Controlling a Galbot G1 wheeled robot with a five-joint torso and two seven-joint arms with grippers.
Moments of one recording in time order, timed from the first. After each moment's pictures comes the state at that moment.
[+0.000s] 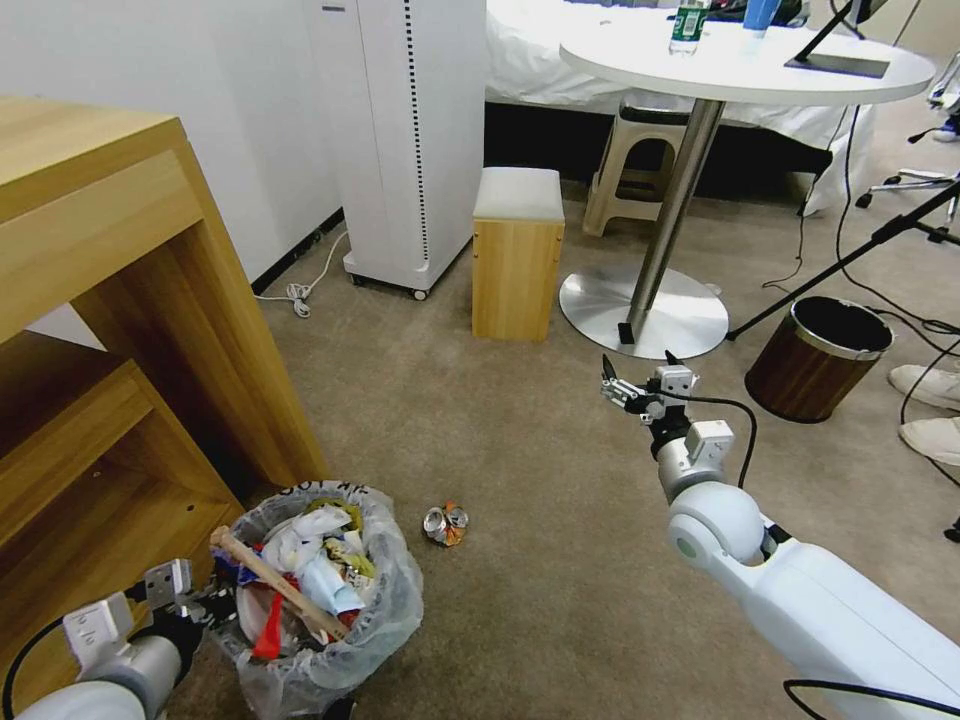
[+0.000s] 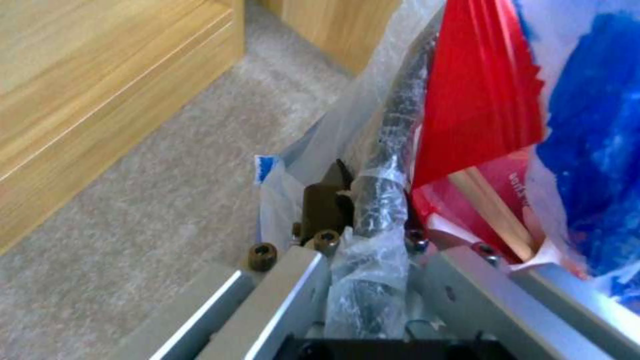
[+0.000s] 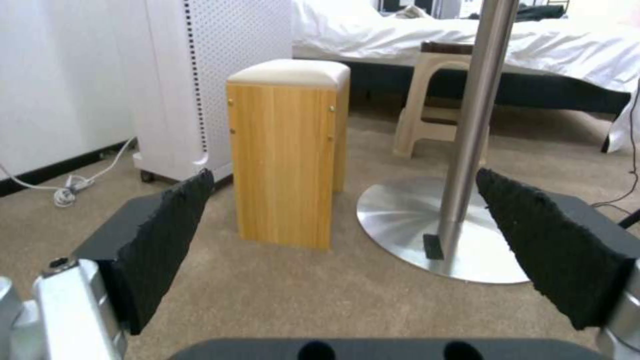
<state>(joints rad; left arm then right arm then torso) 1.81 -1.11 -0.85 -2.20 -1.00 0.58 -0.39 -0.86 0.81 -0.08 1.80 0.69 0.07 0.52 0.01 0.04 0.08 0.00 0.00</state>
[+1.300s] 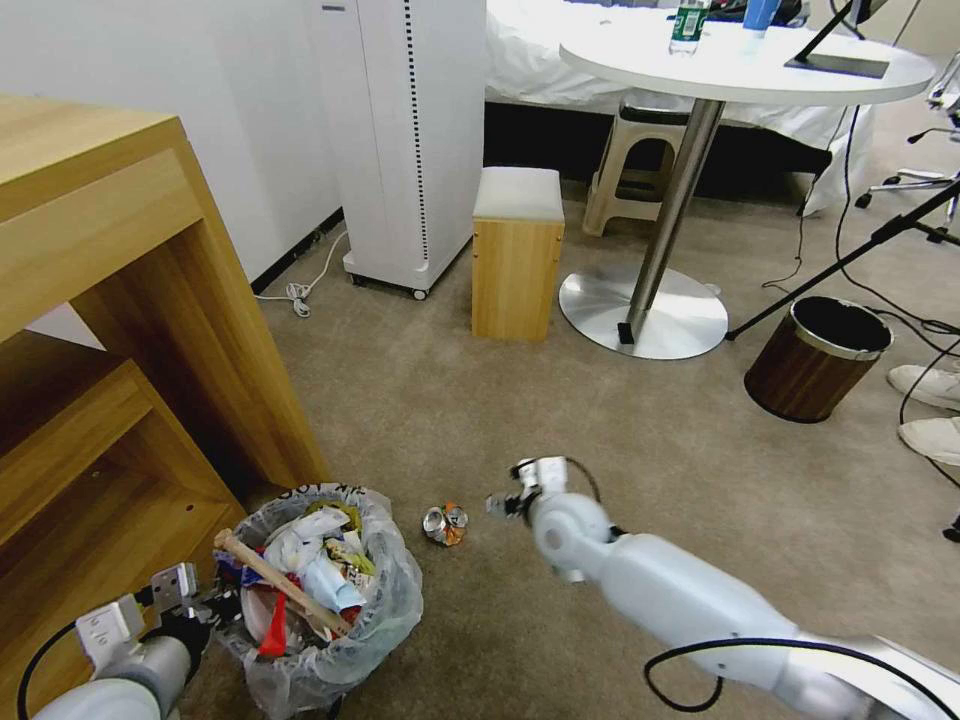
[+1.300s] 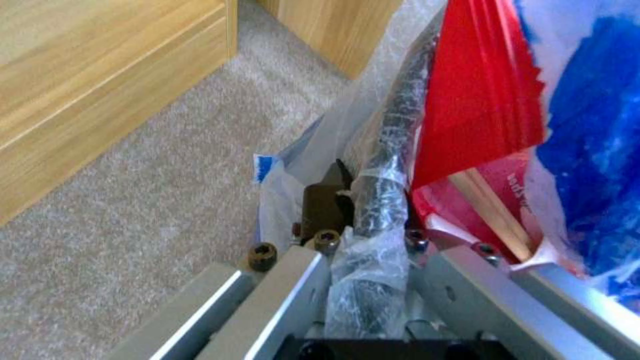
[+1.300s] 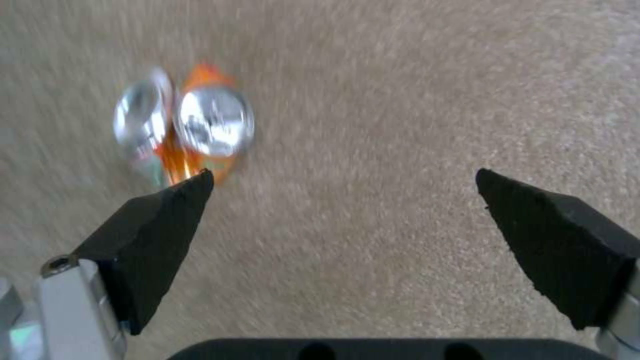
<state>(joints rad) 1.75 -1.16 -0.81 -2.17 -0.98 0.57 -0.39 -0.53 1.13 -0.64 1.41 1.19 -0.50 0.67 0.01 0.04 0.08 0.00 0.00</state>
